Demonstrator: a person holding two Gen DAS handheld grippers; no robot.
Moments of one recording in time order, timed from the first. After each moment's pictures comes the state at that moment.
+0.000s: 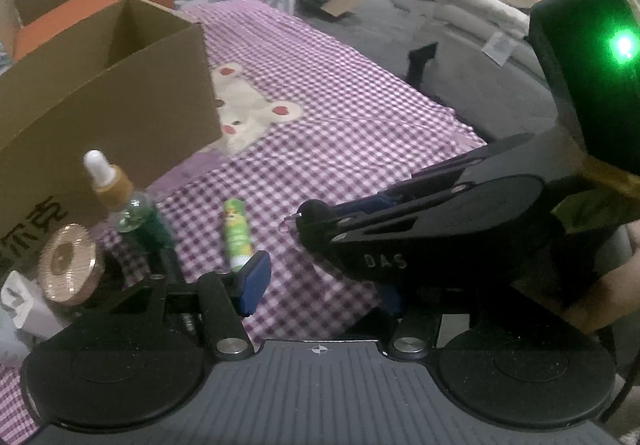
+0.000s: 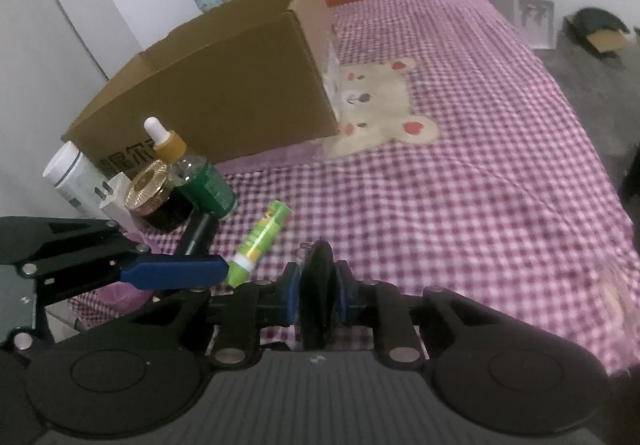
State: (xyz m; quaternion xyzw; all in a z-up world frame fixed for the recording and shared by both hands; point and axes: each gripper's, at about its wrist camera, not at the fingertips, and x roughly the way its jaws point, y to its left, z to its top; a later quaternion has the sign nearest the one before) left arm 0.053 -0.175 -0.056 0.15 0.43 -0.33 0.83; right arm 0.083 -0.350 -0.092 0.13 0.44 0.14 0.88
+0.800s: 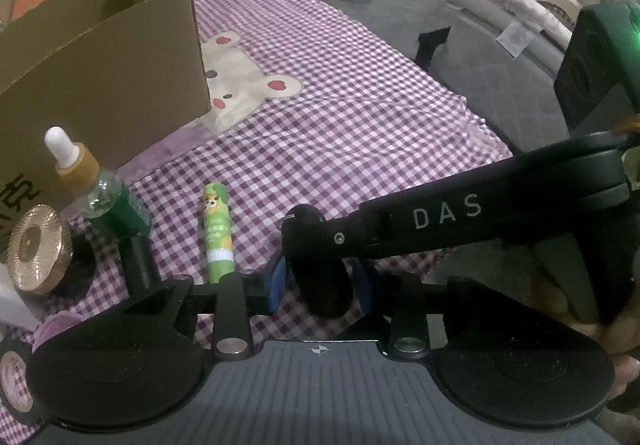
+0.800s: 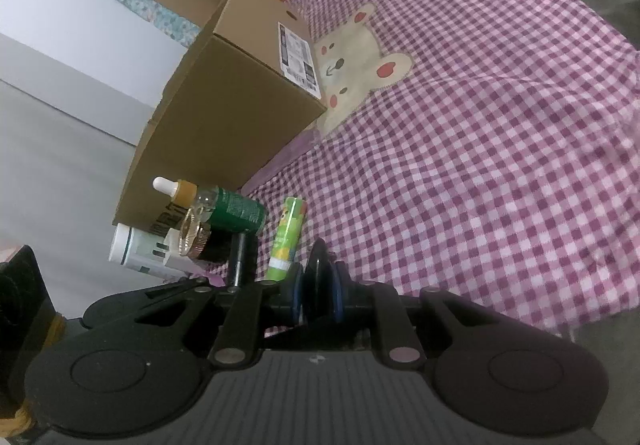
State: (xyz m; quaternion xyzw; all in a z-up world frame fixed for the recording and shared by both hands) left arm 0.064 -0.190 -0.071 0.13 0.47 -0.31 0.82; right arm 0.081 -0.396 -0.118 0.36 0.46 0.18 0.79
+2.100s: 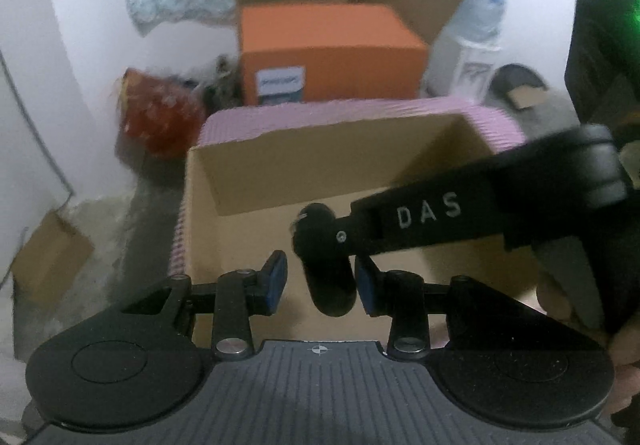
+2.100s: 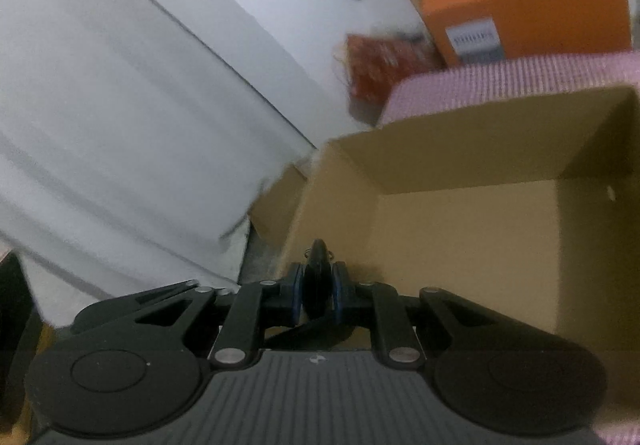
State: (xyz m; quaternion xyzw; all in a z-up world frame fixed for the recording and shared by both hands) left arm 0.237 -0.024 0.045 0.03 0.43 -0.08 0.90; right arm 0.321 -0.173 0.037 0.20 0.48 0.34 0.78
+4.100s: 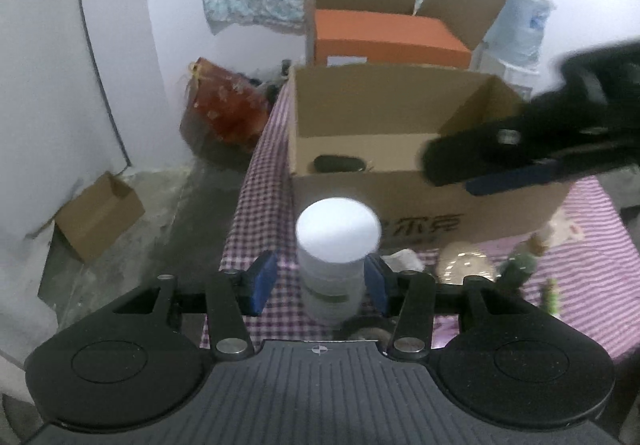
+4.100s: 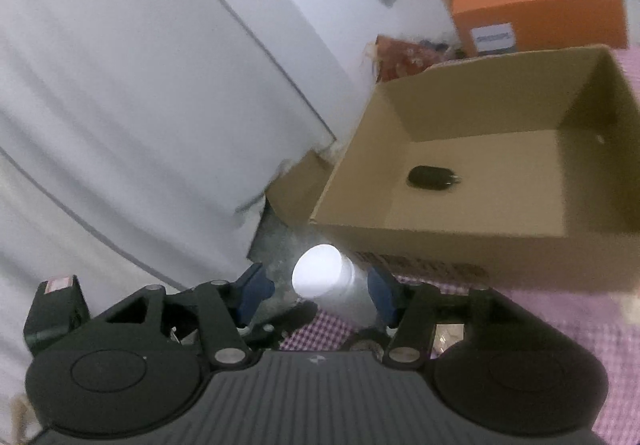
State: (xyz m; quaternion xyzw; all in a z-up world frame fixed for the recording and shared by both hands) left arm 0.114 0.032 0.001 0.01 0.38 -0.01 0.93; right arm 0.168 -0.177 0.057 0.15 0.44 0.37 0.81
